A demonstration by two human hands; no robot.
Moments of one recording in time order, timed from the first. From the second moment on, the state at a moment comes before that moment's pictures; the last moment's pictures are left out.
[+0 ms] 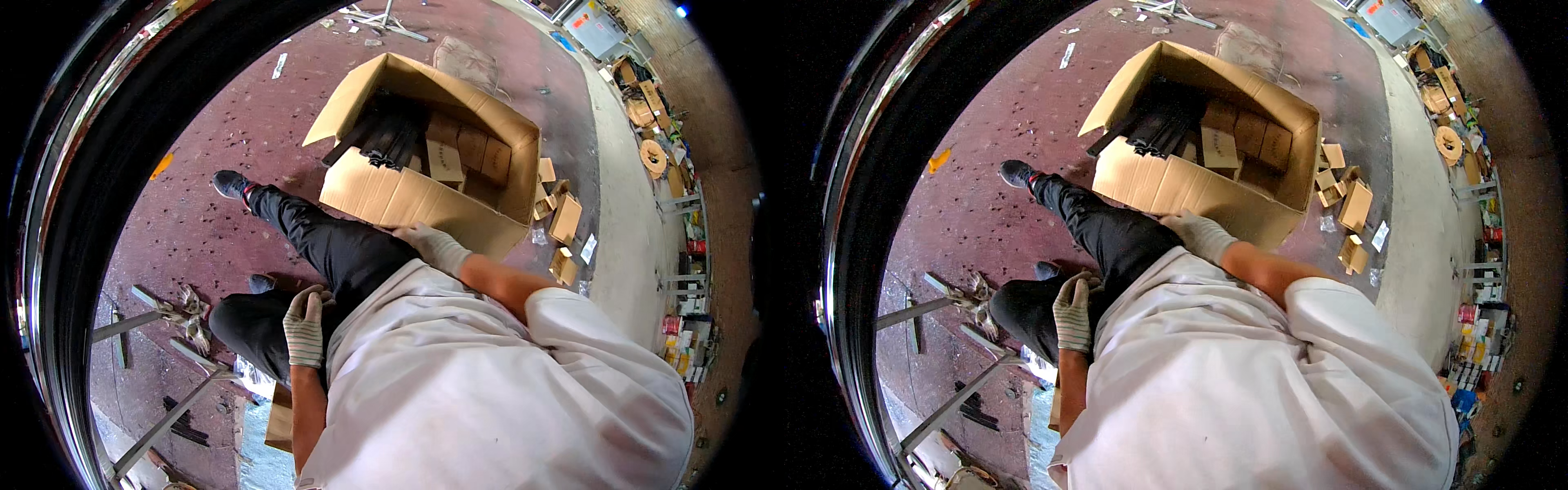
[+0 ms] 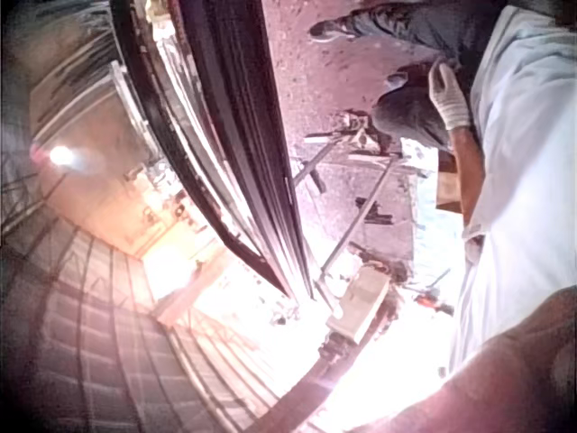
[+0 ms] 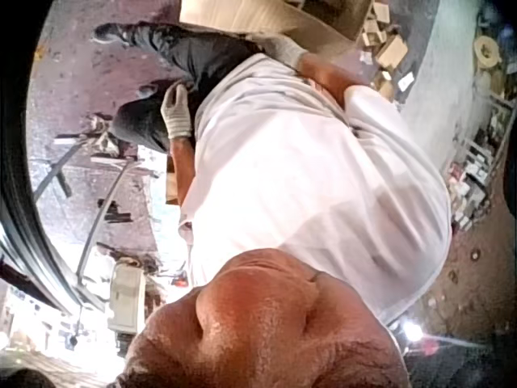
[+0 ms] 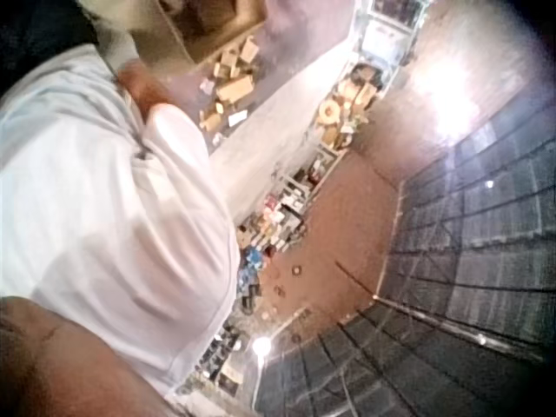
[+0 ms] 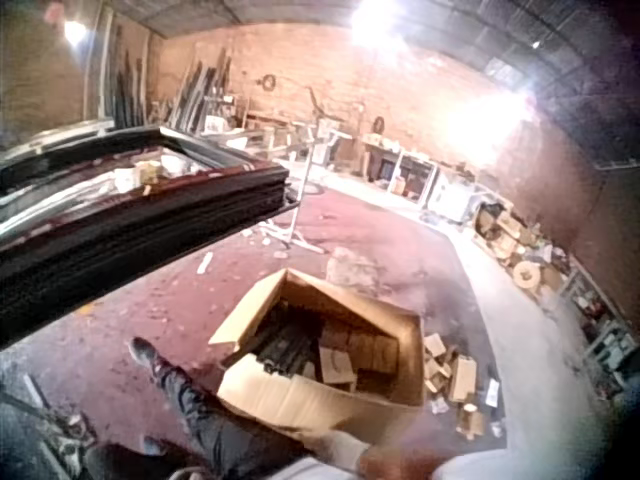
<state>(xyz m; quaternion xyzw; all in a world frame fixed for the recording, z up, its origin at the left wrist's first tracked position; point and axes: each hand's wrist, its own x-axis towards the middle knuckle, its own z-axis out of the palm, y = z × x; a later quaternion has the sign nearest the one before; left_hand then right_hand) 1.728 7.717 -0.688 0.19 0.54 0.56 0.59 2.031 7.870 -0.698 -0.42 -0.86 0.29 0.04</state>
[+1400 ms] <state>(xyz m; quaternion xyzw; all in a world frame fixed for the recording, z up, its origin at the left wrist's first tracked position) 1.680 7.717 -0.696 0.37 0.80 0.40 0.25 1.909 8.008 -0.616 -0.36 -0.92 0.00 0.17</state>
